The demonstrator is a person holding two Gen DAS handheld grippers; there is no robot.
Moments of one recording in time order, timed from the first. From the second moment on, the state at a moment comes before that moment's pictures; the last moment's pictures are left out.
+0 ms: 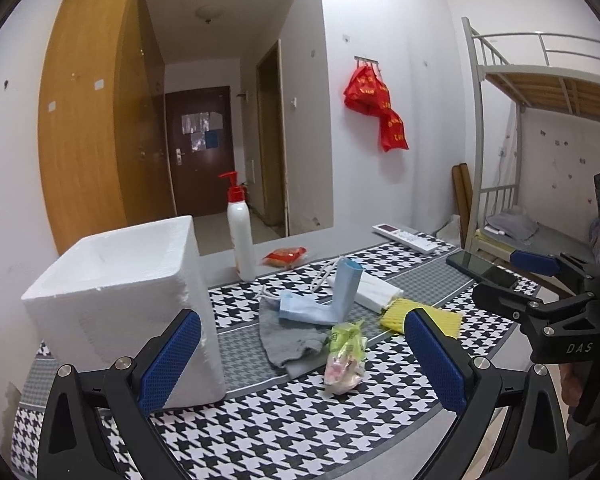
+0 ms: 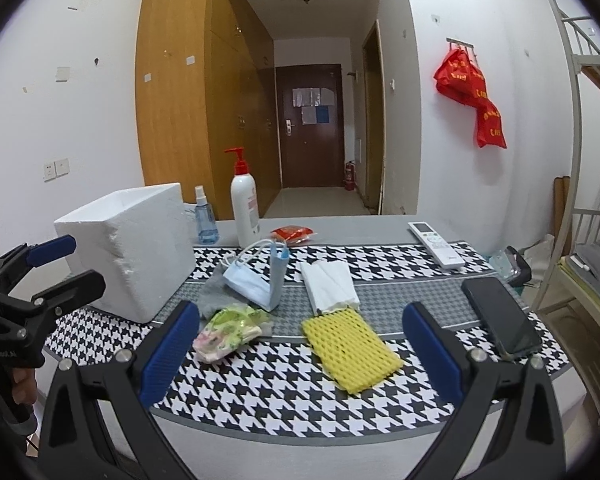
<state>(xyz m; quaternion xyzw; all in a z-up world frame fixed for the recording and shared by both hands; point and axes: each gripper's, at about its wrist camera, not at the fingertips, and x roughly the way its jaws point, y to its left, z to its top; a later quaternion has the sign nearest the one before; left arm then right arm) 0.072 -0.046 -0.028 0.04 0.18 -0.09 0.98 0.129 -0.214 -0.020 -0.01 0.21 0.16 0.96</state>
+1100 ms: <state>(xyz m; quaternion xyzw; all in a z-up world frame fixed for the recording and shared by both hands) 0.135 -0.073 -0.072 0.05 0.29 -0.13 0.95 0.179 -0.232 -0.056 -0.01 0.28 0.13 0.95</state>
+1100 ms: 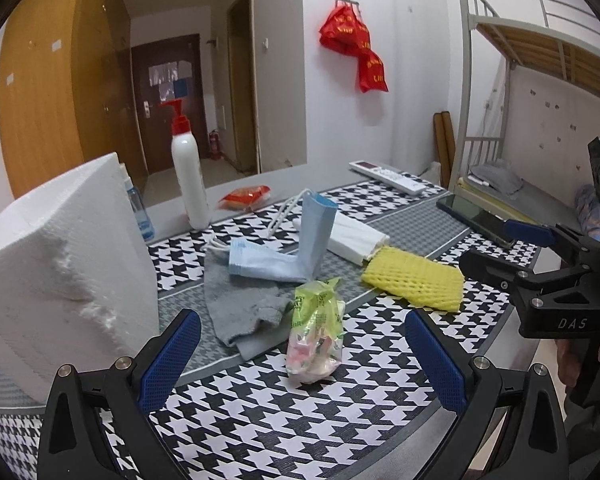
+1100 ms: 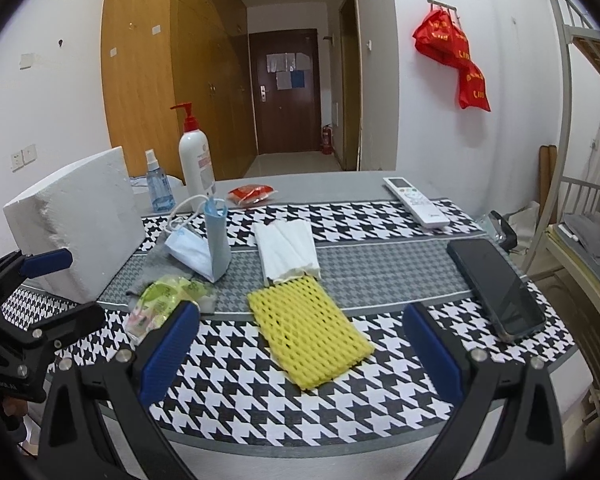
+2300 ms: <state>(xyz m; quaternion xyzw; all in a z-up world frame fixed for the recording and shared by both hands) 0.181 -0.090 -0.126 0.05 0.41 -0.13 0.90 0.222 -0.230 -0.096 -0.04 0.35 0.14 0.92</state>
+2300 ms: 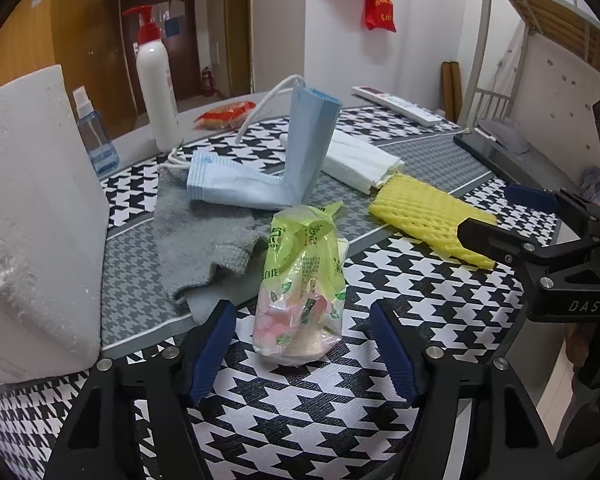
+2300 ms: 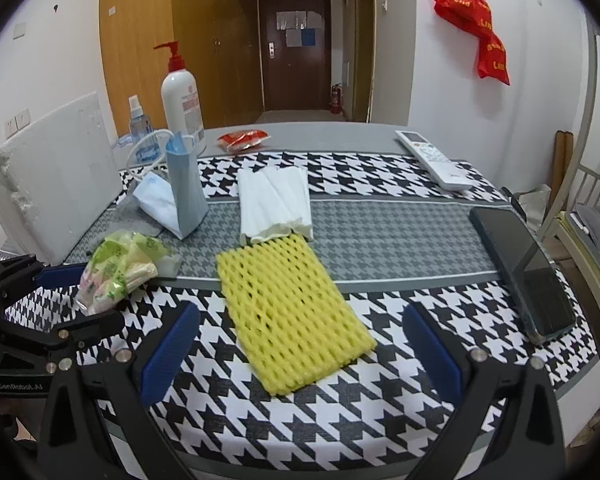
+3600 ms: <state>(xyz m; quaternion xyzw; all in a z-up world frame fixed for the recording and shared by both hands) 0.178 -0.098 -0.121 0.05 0.40 -0.13 0.91 0.236 -0.226 -0.109 -0.08 0.39 0.18 0.90</state>
